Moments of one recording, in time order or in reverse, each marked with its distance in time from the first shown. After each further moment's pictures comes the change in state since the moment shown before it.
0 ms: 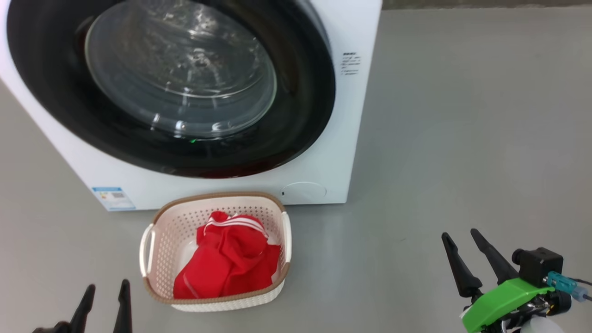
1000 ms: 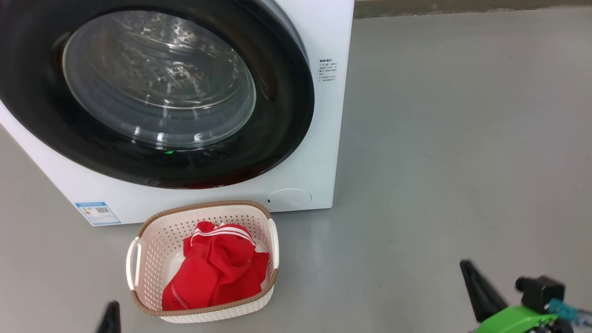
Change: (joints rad) left arm 0.052 -0.038 0.049 0.012 0.028 0.000 0.007; right arm 0.085 0.027 -0.058 0.016 -0.012 0.000 0.001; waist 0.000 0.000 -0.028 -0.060
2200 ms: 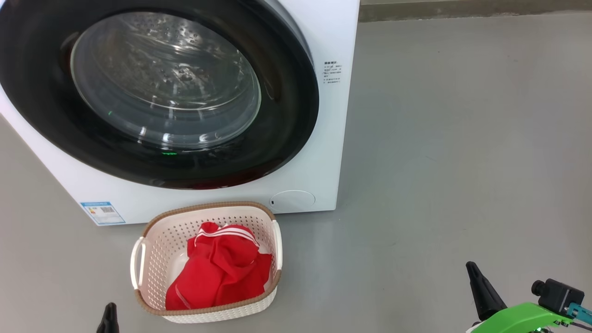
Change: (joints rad) left arm -0.008 -0.038 0.009 0.016 -0.328 0.000 0.097; right arm 0.026 0.062 -0.060 -0.021 0.287 0.000 0.098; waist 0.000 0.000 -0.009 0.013
